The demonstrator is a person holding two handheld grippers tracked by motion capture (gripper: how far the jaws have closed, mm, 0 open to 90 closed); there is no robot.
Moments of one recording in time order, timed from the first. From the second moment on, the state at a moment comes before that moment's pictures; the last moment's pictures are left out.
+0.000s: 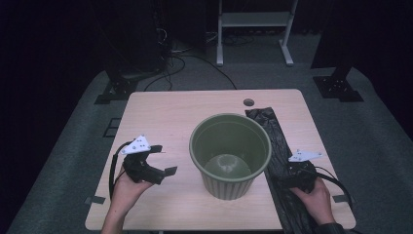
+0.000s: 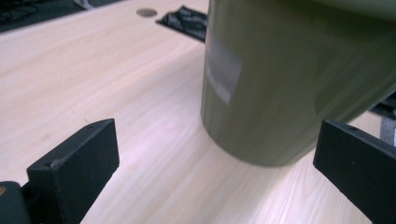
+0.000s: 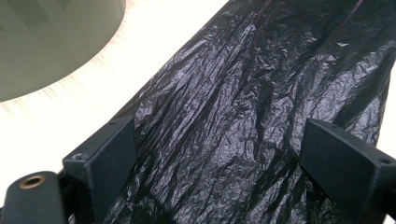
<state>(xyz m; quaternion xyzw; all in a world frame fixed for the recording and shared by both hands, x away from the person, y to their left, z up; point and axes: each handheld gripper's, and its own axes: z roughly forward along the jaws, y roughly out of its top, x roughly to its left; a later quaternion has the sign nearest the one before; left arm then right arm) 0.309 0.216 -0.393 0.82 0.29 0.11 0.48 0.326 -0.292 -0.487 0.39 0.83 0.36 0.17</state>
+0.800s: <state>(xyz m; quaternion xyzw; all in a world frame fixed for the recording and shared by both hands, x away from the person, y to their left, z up) 0.289 0.203 -0.476 0.85 0.30 0.12 0.41 0.315 -0.304 -0.485 0.38 0.82 0.39 0.17</state>
